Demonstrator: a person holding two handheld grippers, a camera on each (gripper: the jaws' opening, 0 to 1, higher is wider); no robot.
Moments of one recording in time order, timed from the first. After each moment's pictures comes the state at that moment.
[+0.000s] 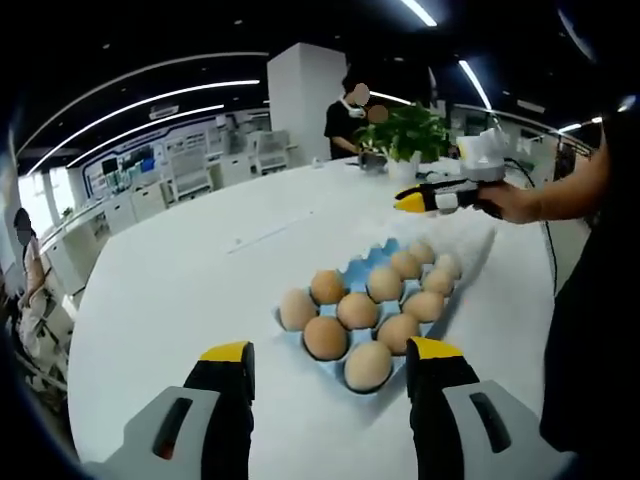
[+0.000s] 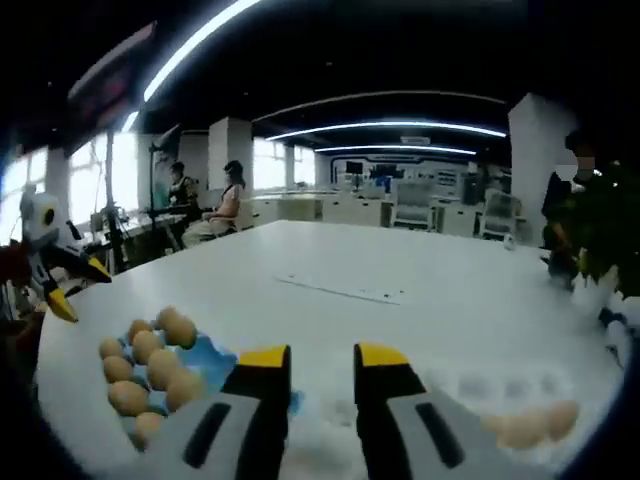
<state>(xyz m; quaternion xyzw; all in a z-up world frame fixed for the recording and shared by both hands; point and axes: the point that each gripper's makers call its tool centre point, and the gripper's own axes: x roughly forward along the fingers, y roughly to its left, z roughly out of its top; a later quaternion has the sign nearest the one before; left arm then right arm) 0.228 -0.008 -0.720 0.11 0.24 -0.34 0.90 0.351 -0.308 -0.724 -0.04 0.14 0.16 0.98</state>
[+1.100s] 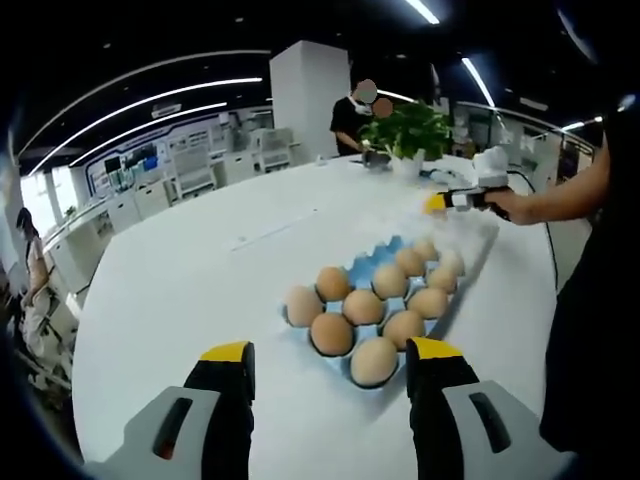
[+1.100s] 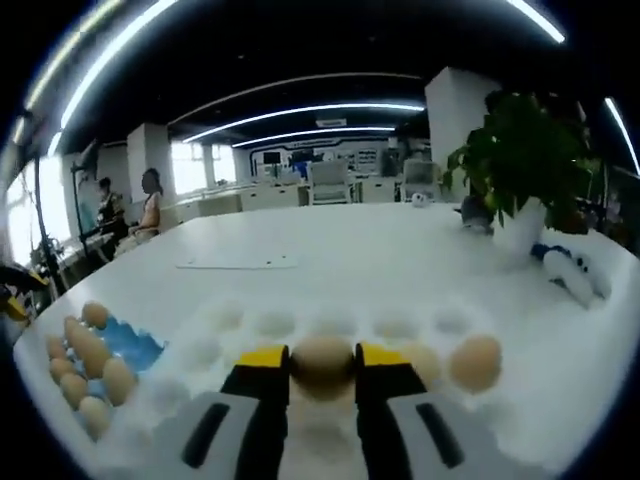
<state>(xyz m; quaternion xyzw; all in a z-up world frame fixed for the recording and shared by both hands) 0.228 -0.001 -0.719 0.11 0.25 -0.33 0.91 0.349 -0.386 -0.744 0.02 0.16 0.09 0.98</state>
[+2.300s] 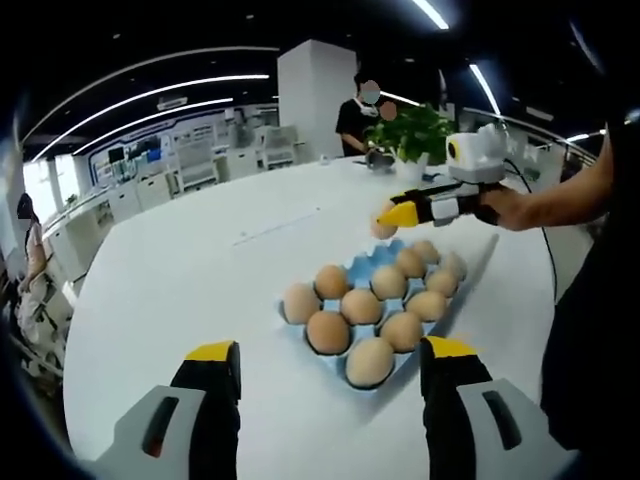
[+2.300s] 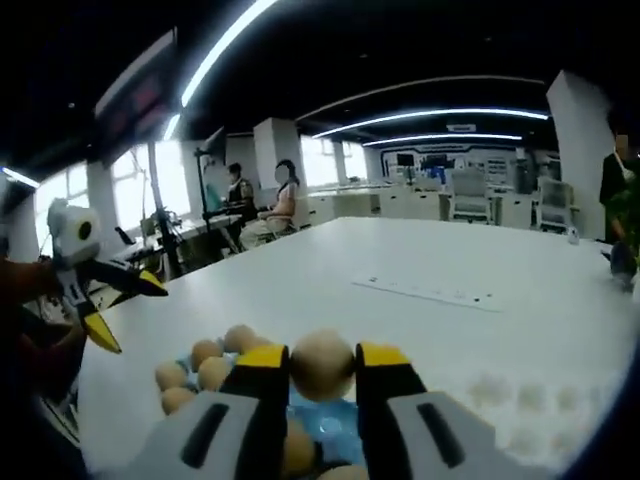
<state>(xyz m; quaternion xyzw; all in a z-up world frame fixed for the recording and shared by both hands) 0.225 -0.002 -0.722 0.09 0.26 -0.32 0.91 0.331 -0.149 -0.722 -0.01 0.16 0.38 0.91</state>
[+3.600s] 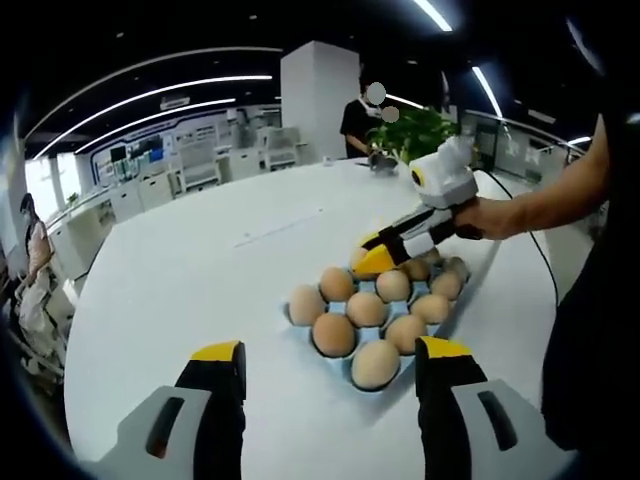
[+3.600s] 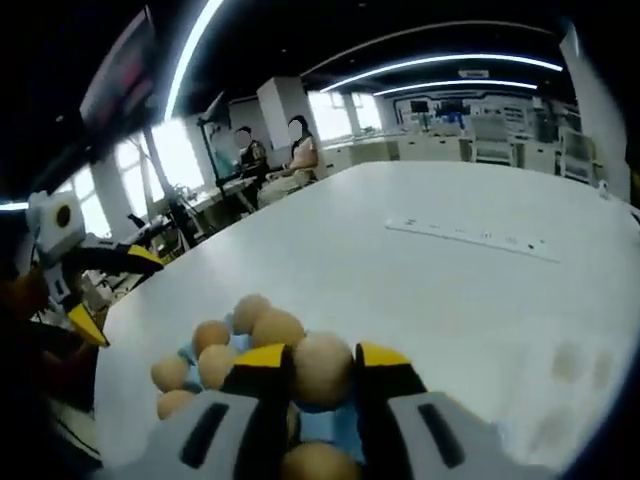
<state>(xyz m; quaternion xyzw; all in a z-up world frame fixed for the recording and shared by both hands) 0.233 0.001 -0.721 0.09 0.25 -0.32 0.91 0.338 -0.113 -0.775 0.01 0.27 0.41 0.87</state>
